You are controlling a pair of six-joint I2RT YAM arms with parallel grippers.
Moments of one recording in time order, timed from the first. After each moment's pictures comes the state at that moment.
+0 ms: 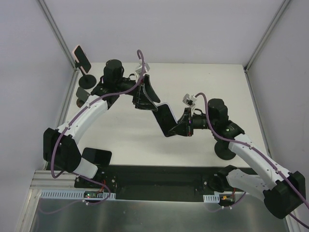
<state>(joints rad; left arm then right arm) -0.40 1.47 1.29 -0.03 1.38 -0.31 0.55 0.99 0.75 -0.08 -0.92 0.25</state>
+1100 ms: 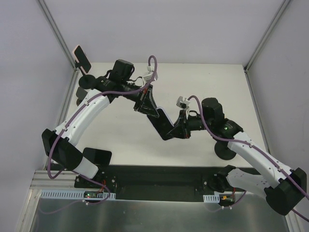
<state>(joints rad) -0.51 1.51 1.55 -0.81 1.30 0.13 0.64 1.02 0.84 -0.24 -0.87 0.12</state>
